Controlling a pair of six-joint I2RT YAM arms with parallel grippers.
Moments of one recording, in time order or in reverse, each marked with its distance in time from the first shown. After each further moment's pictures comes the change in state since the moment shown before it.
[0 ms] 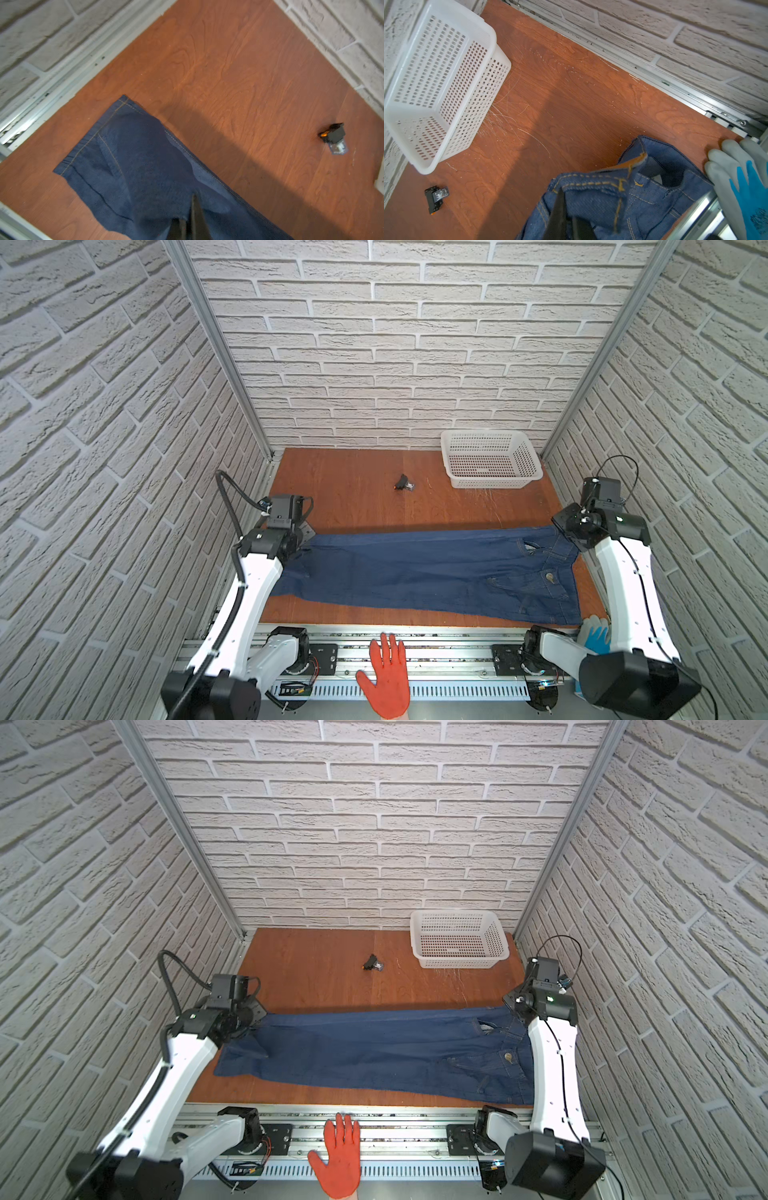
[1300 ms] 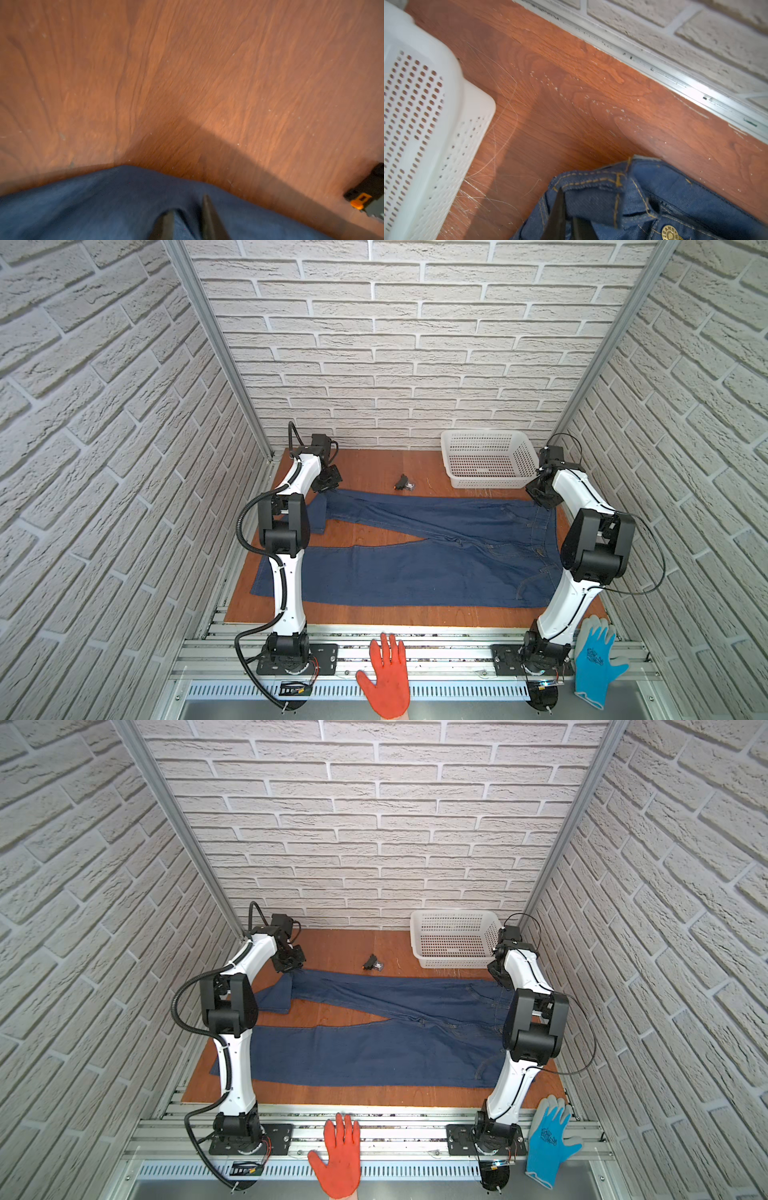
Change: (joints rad) left arm 0.006 1.180 1.066 -0.111 0.183 0.230; right arm 0.058 0.780 0.423 0.178 0.128 0.101
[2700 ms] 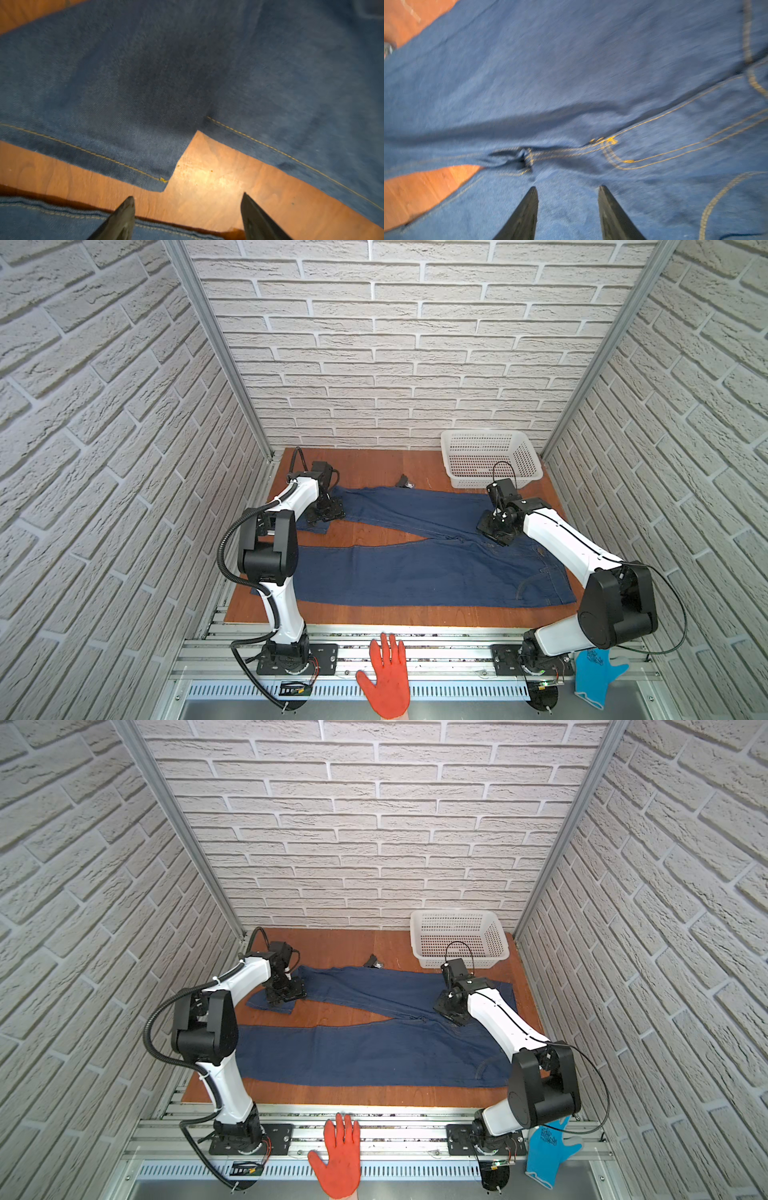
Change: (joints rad) left arm -0.035 -0.348 -0.620 0.068 -0.002 0.118; right arm 0.465 -0.468 -0.550 0.016 -0.234 -0.086
